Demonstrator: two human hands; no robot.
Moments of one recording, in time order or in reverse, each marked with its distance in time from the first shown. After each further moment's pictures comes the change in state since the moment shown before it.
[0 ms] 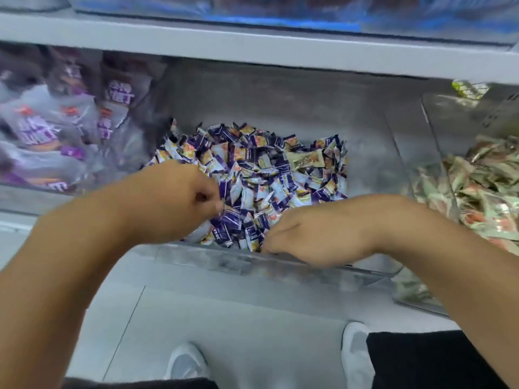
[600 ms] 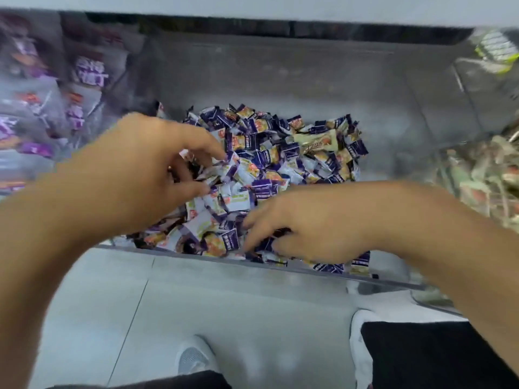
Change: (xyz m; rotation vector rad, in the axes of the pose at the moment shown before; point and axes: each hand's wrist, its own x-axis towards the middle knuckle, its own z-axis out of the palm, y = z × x) left_hand 0.013 -0.020 -0.002 -0.129 0.264 0.134; right_hand 0.014 0.002 -0.014 0.028 0.095 -0.094
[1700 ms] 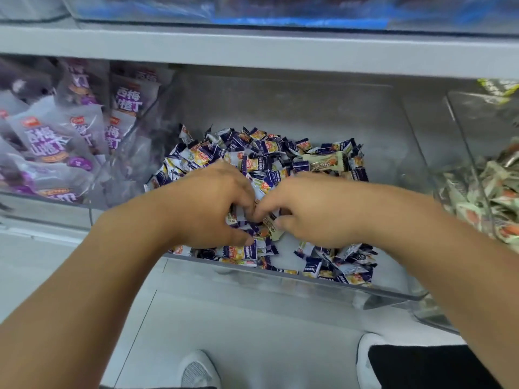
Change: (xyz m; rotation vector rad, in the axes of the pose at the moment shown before) left_hand 0.018 0.010 0.027 0.131 -0.333 0.085; right_hand 0.001 0.003 -0.012 -0.060 0.208 0.145
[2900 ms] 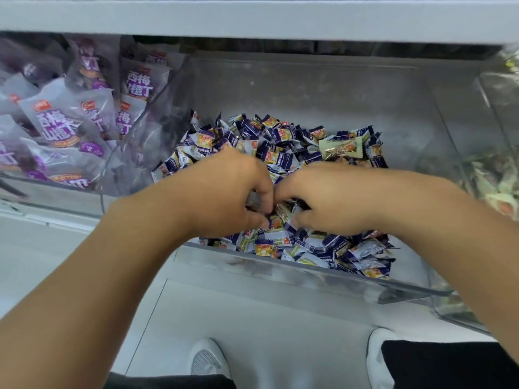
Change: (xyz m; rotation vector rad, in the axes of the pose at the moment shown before) left_hand 0.001 0.006 0.002 -0.066 0.113 0.059; right_hand 0.010 0.006 0.005 -0.059 -0.003 -0.035
